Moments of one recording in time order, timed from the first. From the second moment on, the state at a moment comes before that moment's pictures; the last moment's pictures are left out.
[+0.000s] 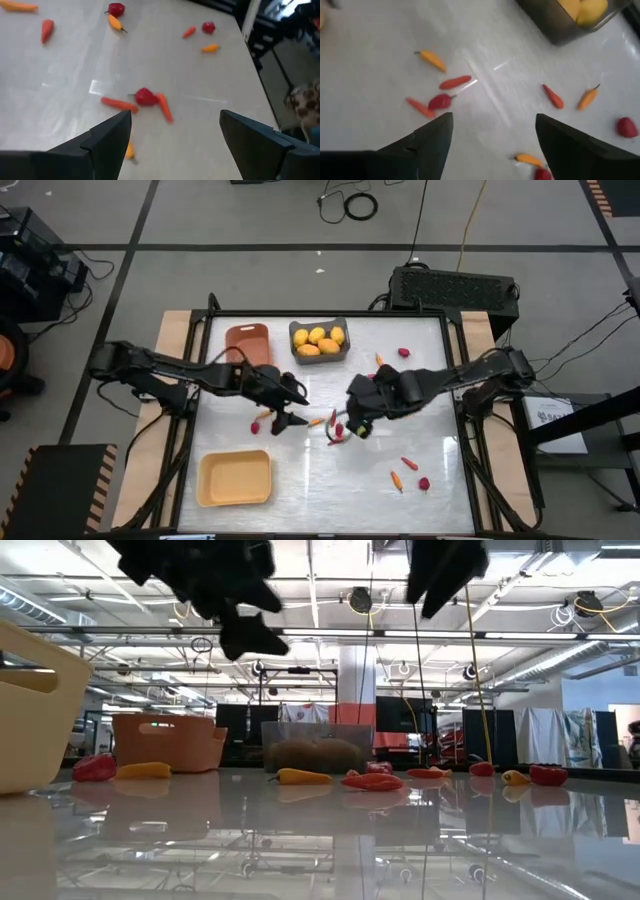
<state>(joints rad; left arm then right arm) -0.04 1.38 0.82 -0.01 0.20 -0.29 0.26 1.66 1.60 -1.20 0.38 0.76</state>
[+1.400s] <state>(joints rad) -0.29 2.03 1.13 0.04 -0.16 -0.43 0.51 0.93 0.80 -0.65 0.42 0.85</state>
